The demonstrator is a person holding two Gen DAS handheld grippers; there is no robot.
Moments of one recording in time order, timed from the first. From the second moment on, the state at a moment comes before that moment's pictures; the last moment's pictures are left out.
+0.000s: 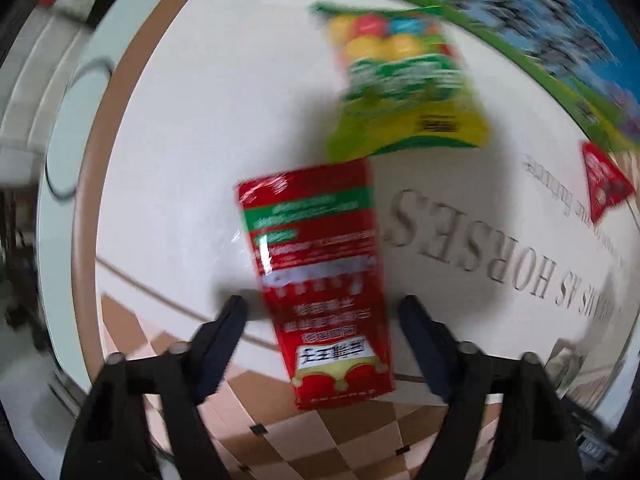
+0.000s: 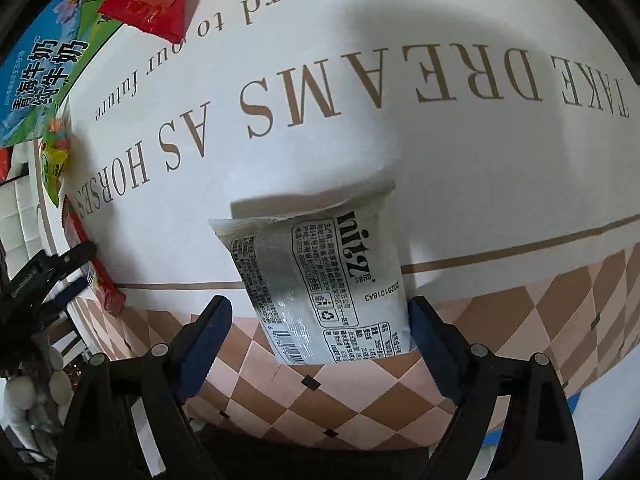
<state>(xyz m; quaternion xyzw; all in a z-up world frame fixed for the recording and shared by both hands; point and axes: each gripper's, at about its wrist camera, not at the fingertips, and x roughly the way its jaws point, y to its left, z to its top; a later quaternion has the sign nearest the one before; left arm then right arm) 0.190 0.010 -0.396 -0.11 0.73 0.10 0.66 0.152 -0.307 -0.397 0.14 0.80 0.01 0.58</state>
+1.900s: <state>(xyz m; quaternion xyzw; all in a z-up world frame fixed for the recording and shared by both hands) 0.424 0.019 -0.200 0.00 0.62 -0.05 0.78 0.359 -0.158 -0.153 0.12 0.61 0.08 0.78</state>
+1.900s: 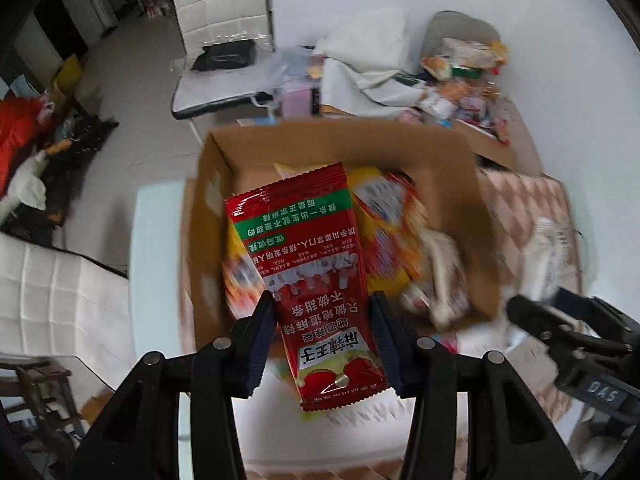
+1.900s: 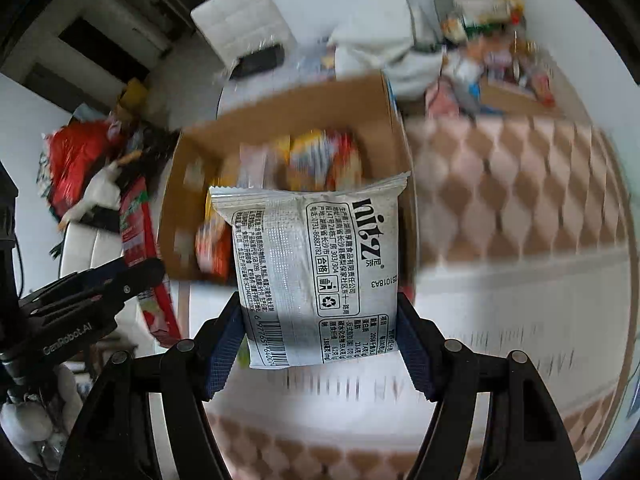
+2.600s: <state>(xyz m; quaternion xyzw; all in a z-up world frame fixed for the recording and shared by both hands) 0.585 0.055 -0.299 0.06 0.70 0.01 0.72 0.531 -0.141 -0.288 0.07 0.68 -0.02 0.73</state>
